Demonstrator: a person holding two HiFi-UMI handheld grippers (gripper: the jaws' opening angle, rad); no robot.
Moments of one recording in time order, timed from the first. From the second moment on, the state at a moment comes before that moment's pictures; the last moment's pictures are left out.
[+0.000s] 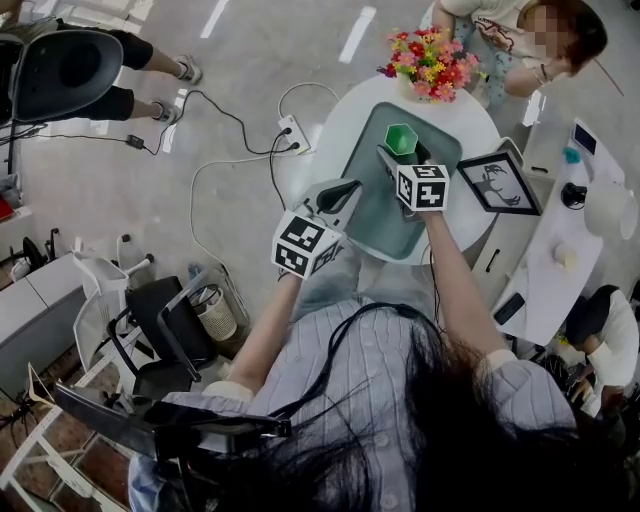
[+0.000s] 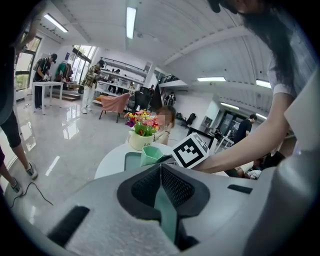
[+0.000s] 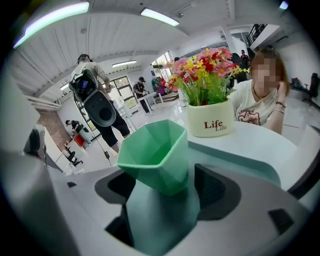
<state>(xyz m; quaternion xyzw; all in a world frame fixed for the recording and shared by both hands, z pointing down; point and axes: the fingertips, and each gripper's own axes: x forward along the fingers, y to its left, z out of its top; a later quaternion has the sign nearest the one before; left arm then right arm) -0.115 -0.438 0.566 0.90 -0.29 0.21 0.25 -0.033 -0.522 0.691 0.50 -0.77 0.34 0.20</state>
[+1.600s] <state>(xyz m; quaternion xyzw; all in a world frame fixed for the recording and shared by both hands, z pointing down) -0.099 -0.398 0.558 0.88 -0.35 0.20 0.25 -0.005 -0.472 0.594 0.45 -0.84 0.23 0.21</state>
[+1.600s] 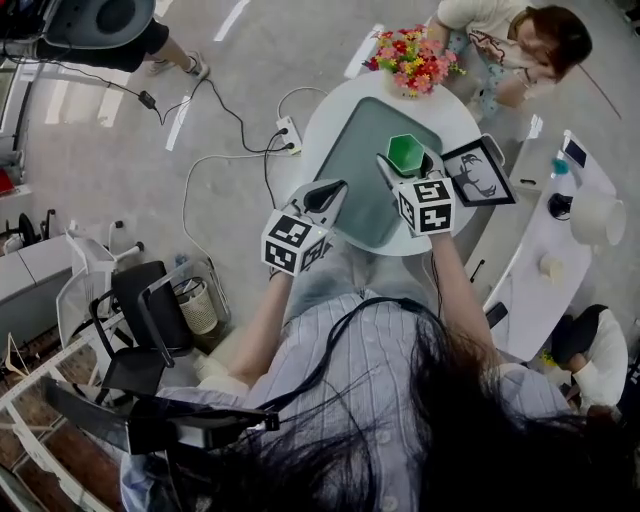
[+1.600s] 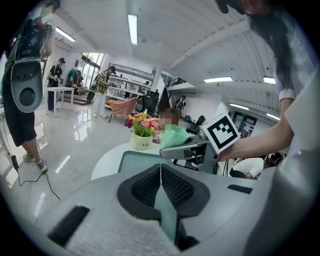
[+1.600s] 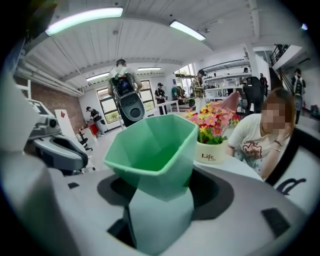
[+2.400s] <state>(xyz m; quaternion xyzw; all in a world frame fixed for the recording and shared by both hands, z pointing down) -0.055 -0.302 0.536 0.85 -0.42 0.18 0.25 0.025 -0.352 0.552 0.38 -0.87 0.23 0.21</state>
